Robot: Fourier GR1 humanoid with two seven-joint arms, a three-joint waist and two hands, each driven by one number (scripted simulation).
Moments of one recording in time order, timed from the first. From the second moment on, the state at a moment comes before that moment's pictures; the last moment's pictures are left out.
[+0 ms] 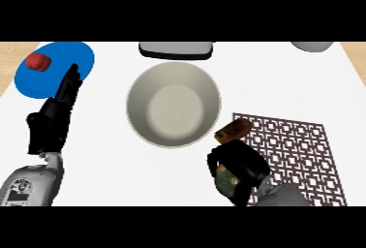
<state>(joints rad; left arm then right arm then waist) -0.22 0.24 0.00 -1.61 -0.15 0.12 0.18 -0.17 -0.16 0.45 -1.47 0.90 0.33 -0.11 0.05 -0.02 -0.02</state>
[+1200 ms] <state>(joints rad) -0.23 0.23 0.01 -1.58 -0.15 0.13 0.18 -0.30 -0.03 1.02 -1.80 1.01 -0.38 0.89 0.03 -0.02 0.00</state>
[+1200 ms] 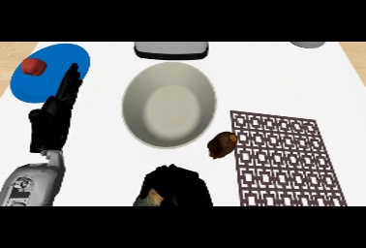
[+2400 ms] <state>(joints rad) -0.24 0.22 0.02 -1.59 -0.16 0.12 0.17 -0.94 0.00 0.70 -1.03 1.01 -0.62 0.98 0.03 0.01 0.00</state>
